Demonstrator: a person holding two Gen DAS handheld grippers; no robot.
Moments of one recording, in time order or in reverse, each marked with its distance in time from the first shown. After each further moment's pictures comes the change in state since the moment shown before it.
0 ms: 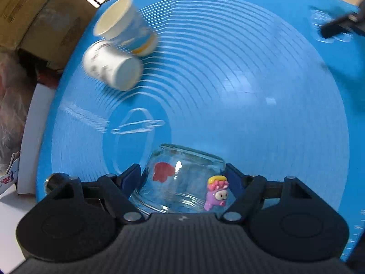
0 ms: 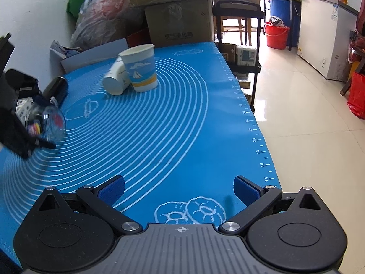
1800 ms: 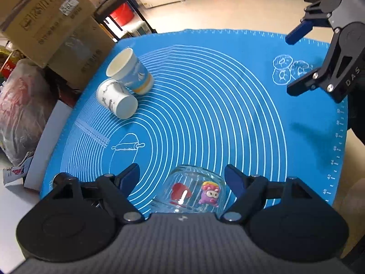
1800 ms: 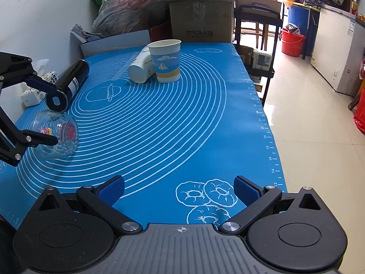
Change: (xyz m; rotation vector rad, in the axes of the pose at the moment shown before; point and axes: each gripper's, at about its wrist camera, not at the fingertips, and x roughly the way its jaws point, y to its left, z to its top) left arm -0.080 -0.049 -0.014 -0.116 -0.202 0.085; right arm -0.027 0.024 -0.010 -0.105 0.034 0.024
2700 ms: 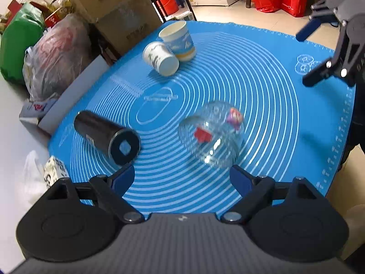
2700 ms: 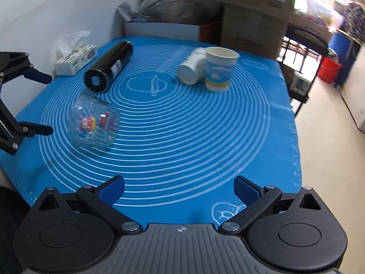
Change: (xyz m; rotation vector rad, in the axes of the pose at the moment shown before) left arm -0.036 0.015 -0.092 -0.250 -0.009 0.080; right arm -0.011 0.055 0.032 -0.247 0.068 0.088
